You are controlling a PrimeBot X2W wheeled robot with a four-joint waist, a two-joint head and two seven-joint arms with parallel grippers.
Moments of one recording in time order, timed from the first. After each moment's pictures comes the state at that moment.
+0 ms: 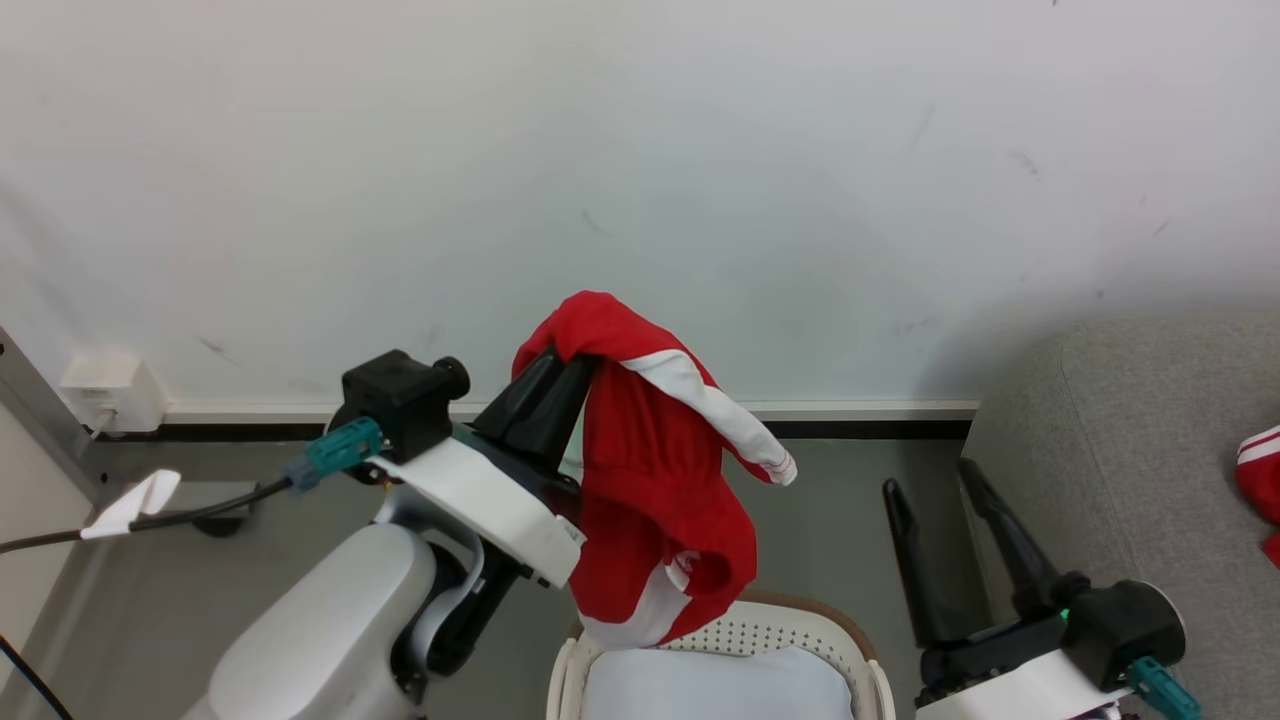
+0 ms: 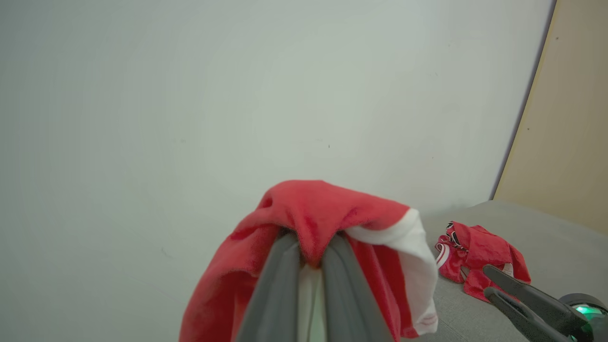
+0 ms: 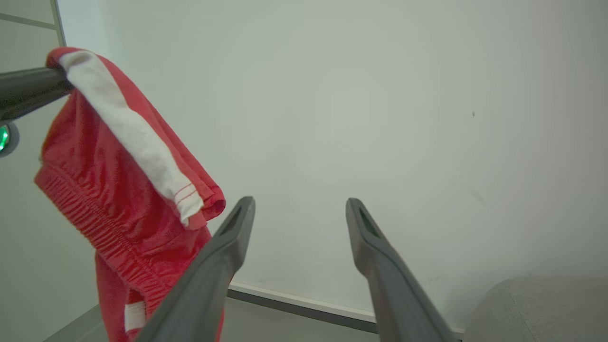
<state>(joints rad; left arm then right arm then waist) -0.61 0.36 -0.72 0.12 -0.72 0.04 -0.19 -0.16 -0.05 0.25 0.16 0.27 0.13 -0.26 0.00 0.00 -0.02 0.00</state>
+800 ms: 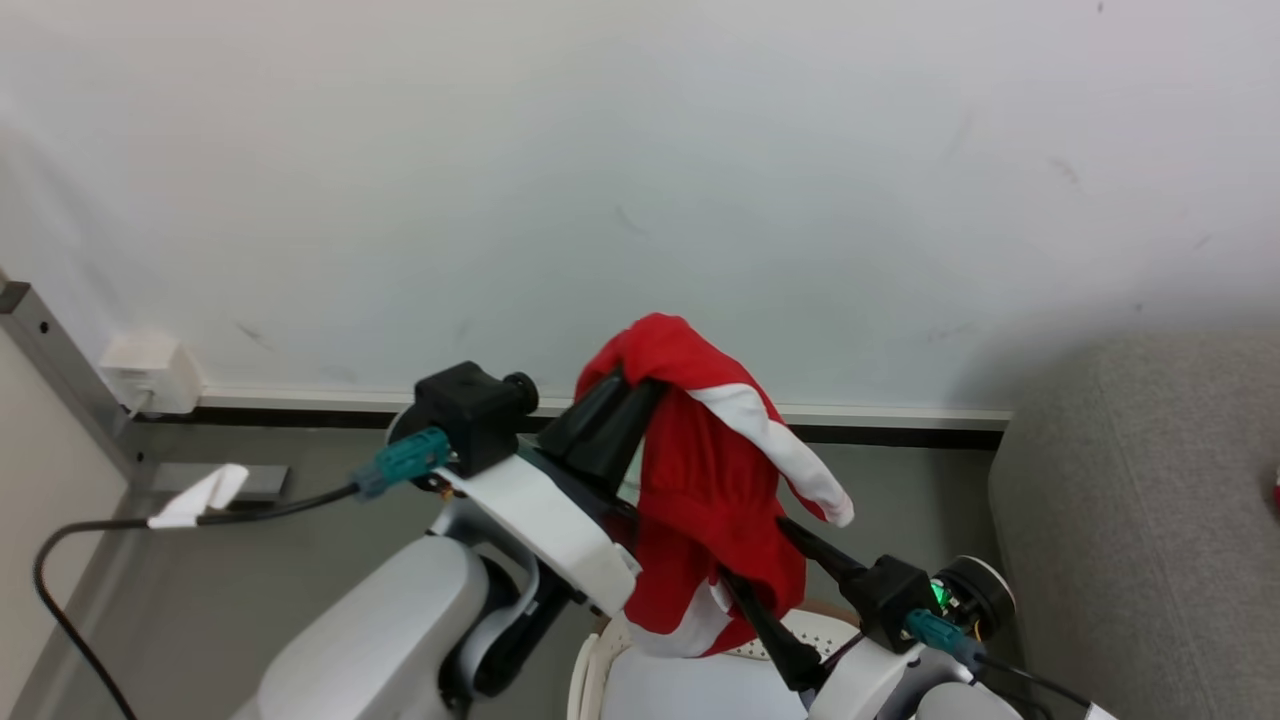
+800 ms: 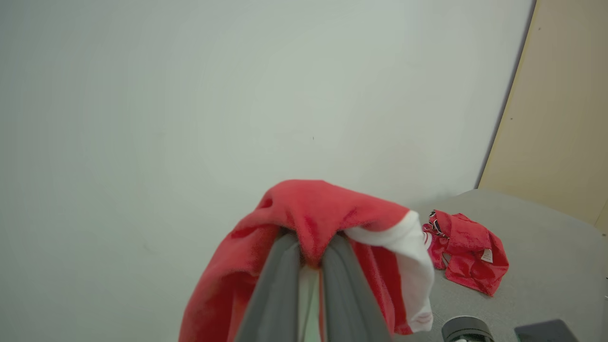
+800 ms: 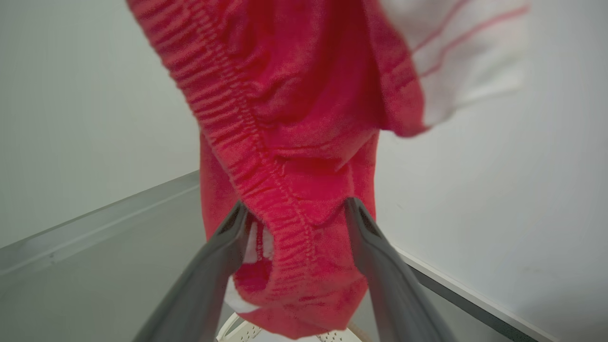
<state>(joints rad) -0.63 0.34 -0.77 0.09 -0.71 0.04 -0.16 -0.44 -0.09 0.73 0.58 0.37 0.13 -0.26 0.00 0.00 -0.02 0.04</state>
